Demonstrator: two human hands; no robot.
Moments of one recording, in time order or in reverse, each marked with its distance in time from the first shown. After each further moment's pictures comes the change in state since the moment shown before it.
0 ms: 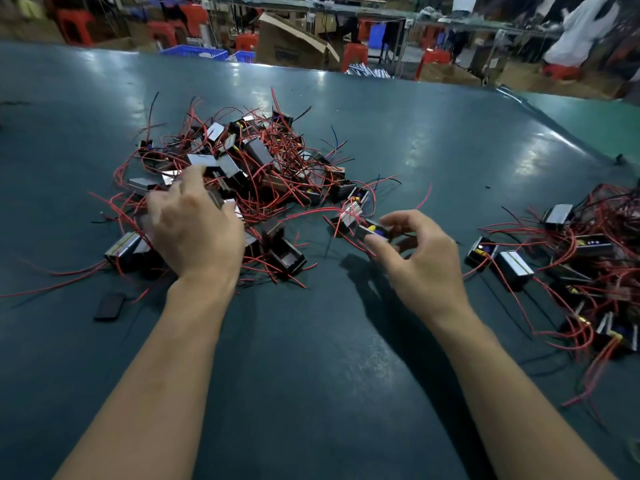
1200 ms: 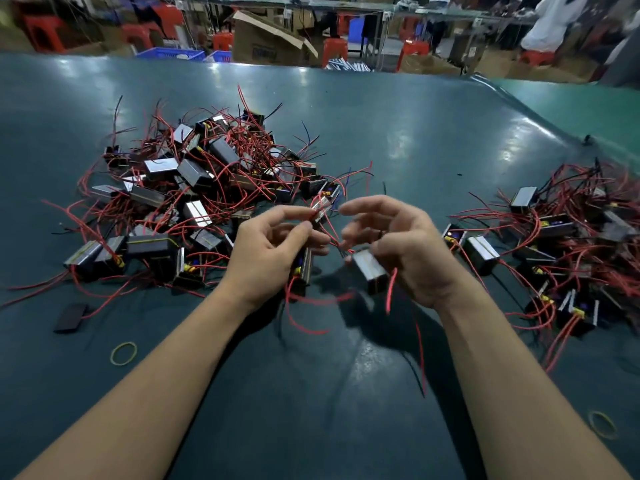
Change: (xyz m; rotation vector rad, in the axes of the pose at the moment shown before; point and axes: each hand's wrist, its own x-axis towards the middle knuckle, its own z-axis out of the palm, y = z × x) left_hand -0.063 0.047 0.019 -1.061 -0.799 -0.007; right_hand 0.013 0.003 -0.032 0.831 -0.462 0.203
